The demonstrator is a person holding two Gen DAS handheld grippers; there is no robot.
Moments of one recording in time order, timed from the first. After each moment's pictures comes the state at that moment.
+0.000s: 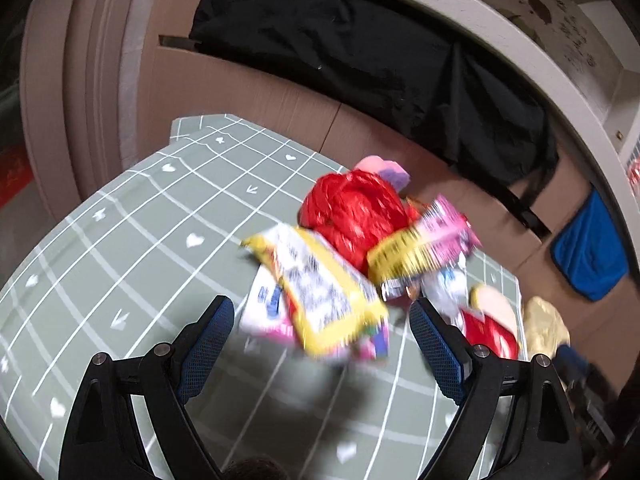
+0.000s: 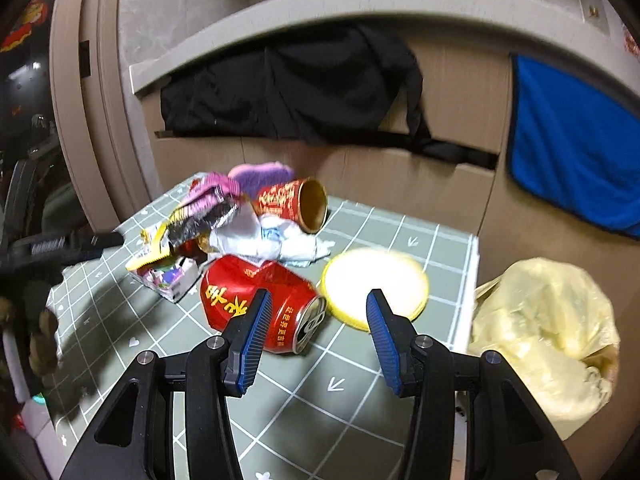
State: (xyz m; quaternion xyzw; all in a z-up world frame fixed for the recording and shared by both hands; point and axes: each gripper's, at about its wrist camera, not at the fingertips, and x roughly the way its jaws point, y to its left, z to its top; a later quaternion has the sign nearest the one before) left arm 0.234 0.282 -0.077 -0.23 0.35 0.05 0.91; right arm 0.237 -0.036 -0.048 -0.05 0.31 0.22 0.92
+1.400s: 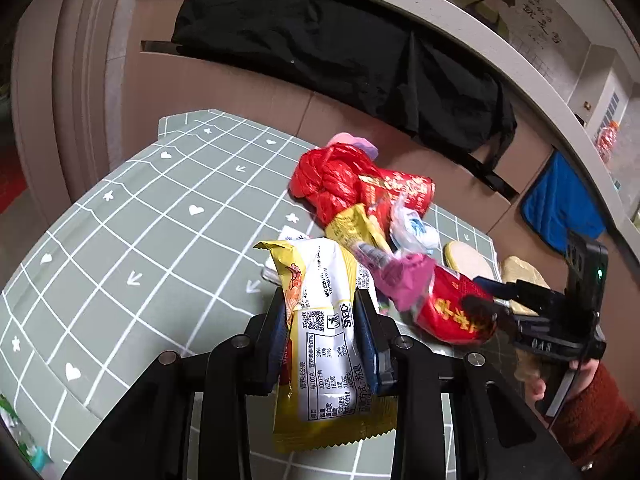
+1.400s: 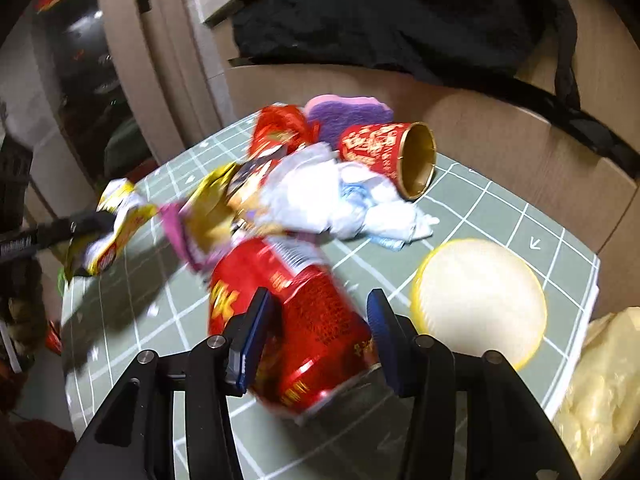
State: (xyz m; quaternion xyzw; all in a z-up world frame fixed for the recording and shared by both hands) left arm 0.168 0.264 -0.069 -0.20 0.35 -0.01 0.91; right arm 0.280 0.018 -0.080 -0.11 0.38 0.38 0.83
